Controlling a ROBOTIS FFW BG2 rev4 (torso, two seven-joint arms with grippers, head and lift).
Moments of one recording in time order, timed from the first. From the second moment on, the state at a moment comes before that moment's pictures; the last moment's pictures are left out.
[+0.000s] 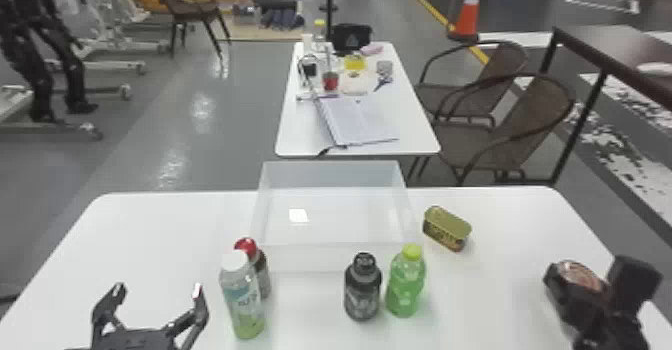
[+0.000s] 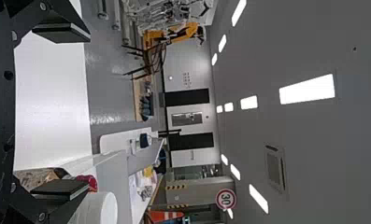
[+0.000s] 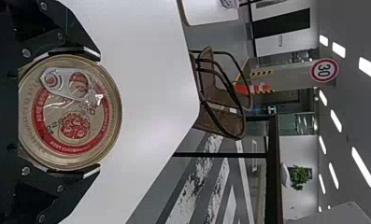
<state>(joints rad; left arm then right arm) 0.44 0.00 0.09 -1.80 -0.08 -0.34 0.02 -0.14 -0.17 -0.17 -1.08 -0.28 -0.03 -0.10</state>
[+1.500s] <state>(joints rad) 0.41 0.00 0.06 -1.77 -0.06 -0.33 0.02 -0.38 -0.12 0.09 -1.48 -0.46 0.48 0.14</state>
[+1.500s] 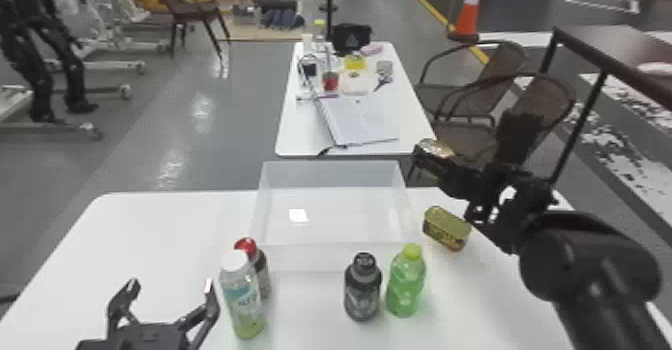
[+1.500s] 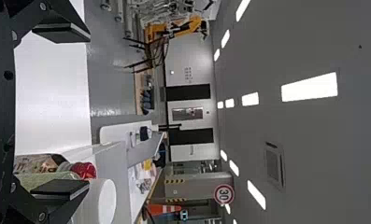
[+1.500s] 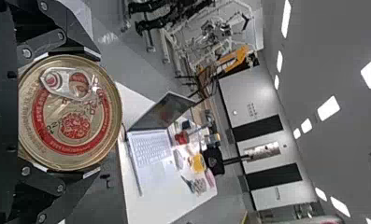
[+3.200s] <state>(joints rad) 0.39 0.00 0.04 -1.75 -0.05 -0.32 0.02 -0.62 -0.09 0.26 -0.90 -0.50 0.47 0.52</state>
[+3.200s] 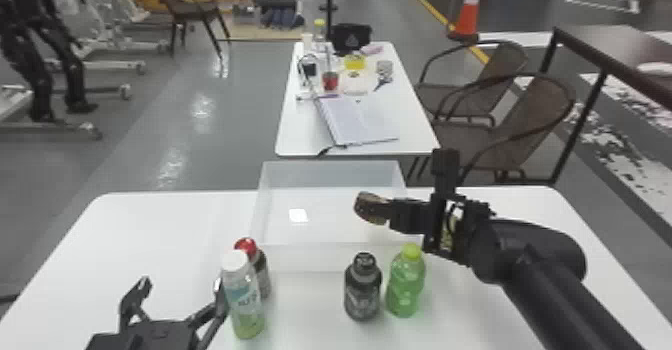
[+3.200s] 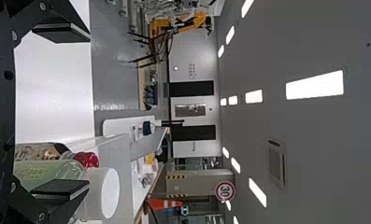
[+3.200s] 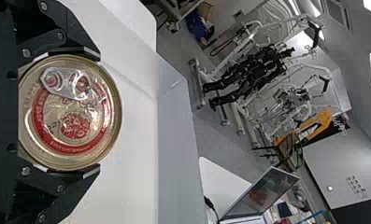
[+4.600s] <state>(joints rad) 0.39 0.00 0.04 -1.75 -0.08 -0.34 0.01 -0.09 -0.11 0.06 -1.69 -0.29 0.28 0.24</state>
